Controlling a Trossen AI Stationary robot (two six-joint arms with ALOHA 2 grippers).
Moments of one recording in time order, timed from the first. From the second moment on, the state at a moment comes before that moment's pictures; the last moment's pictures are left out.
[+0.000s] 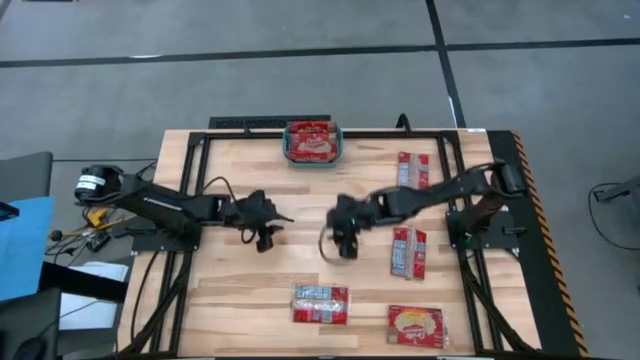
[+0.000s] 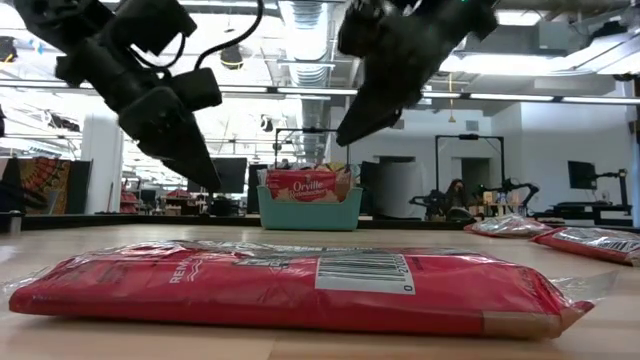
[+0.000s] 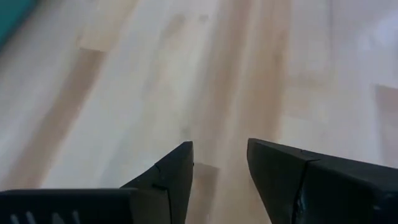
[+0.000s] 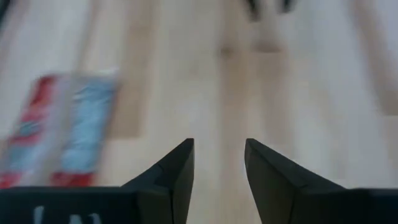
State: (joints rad) left arm -0.06 1.24 0.45 0.12 -0.21 -0.23; right arm 0.11 1.67 1.11 -0.23 0.01 0.11
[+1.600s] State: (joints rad) left arm -0.59 1.70 0.71 0.32 -0.20 0.30; right arm 0.49 1.55 1.09 -0.32 0.37 -0.01
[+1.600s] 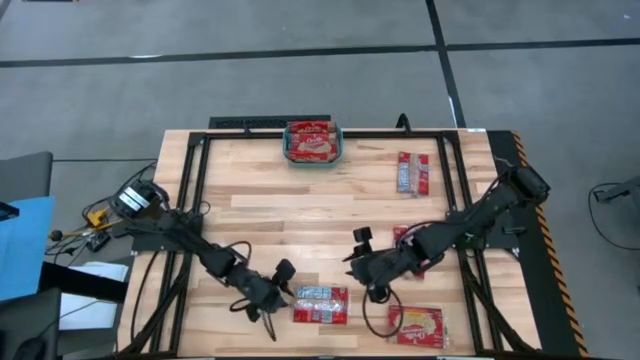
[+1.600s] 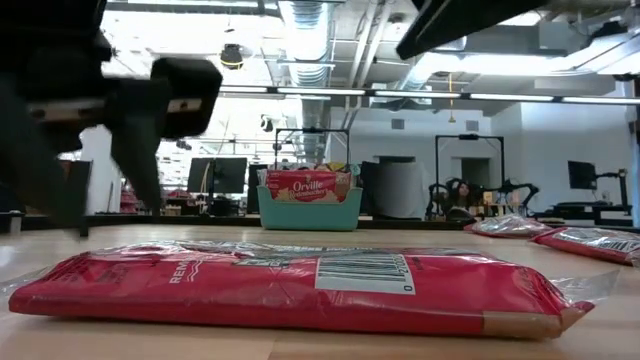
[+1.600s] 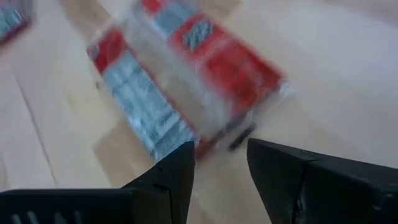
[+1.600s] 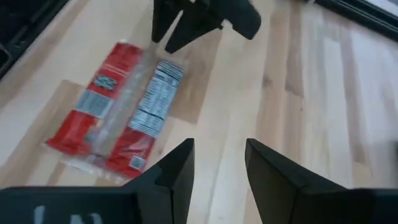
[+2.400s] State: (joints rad) left arm -0.41 1.70 0.71 0.28 0.07 0.49; right arm 0.32 1.54 1.09 -0.29 0.23 -0.06
